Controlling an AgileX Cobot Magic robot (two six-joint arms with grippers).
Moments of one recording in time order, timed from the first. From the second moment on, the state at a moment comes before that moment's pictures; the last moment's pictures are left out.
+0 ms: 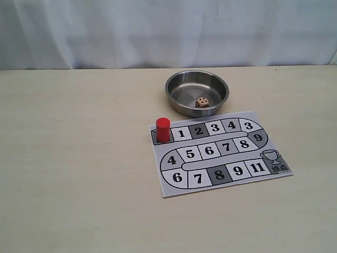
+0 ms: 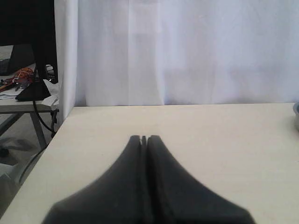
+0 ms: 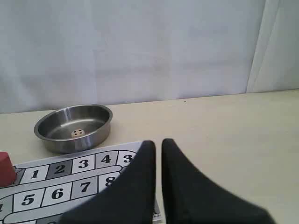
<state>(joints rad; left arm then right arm) 0.02 0.00 0.01 0.09 0.15 -0.05 -0.04 0.00 0.00 0.05 0.16 -0.01</state>
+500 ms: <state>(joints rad) 0.02 0.00 0.01 0.09 0.15 -0.05 -0.04 0.00 0.00 0.05 0.12 -0.01</state>
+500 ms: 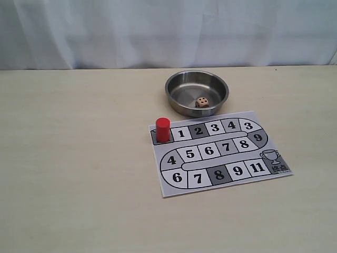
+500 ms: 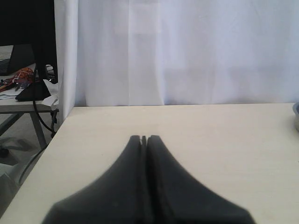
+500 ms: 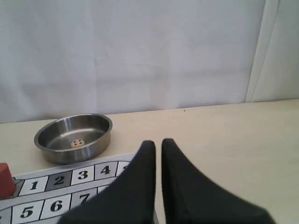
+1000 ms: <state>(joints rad) 0.02 0.00 0.01 0.09 0.15 -0.05 -0.04 0.00 -0.22 0.14 0.16 0.01</state>
